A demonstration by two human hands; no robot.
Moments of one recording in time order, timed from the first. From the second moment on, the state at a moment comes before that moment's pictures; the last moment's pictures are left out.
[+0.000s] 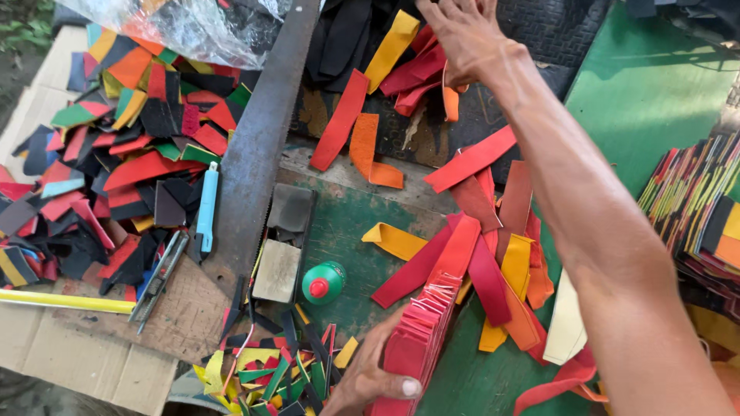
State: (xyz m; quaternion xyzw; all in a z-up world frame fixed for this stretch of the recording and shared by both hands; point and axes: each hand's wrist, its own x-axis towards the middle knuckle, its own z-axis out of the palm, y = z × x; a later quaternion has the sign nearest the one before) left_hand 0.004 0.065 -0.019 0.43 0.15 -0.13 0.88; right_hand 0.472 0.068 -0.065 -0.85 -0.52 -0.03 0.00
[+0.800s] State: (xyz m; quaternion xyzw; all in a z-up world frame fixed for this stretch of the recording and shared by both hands) left_hand -0.002 0.057 -0.029 0.47 0.11 -0.08 0.87; right_hand 0.400 -0.008 -0.070 -0.86 -0.51 0.06 0.09
